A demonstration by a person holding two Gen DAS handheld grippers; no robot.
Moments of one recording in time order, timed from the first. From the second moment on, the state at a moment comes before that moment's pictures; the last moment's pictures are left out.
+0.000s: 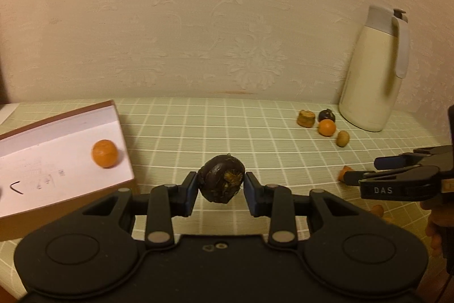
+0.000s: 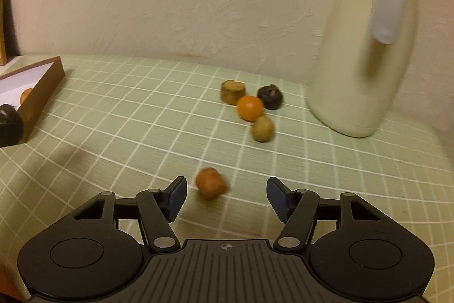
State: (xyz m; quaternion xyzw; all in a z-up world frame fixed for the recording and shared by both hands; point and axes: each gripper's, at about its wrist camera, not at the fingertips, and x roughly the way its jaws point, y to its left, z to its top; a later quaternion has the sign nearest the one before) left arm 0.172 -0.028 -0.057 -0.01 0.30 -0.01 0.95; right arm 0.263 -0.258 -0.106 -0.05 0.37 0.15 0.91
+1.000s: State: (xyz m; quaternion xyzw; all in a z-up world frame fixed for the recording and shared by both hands) left arm 0.135 0.050 -0.039 -0.03 0.28 0.05 0.96; right arm 0.228 -0.184 -0.057 -0.07 0.34 0.25 0.90
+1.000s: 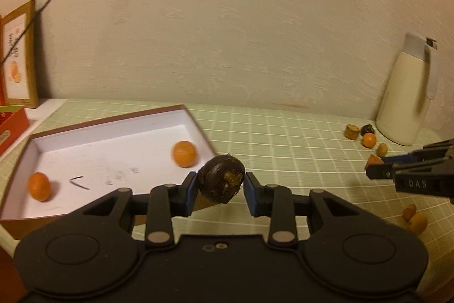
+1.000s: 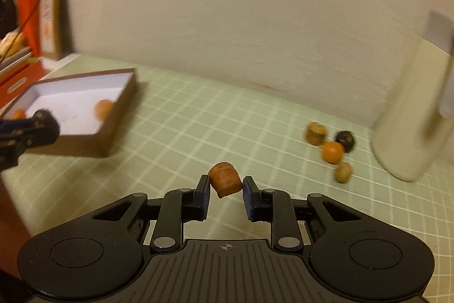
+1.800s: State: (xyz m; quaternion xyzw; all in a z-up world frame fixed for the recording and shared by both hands) left arm 0.081 0.163 -0.030 -0.05 0.26 0.19 0.95; right arm 0.197 -0.035 -0.039 -0.10 0.30 0.40 0.86
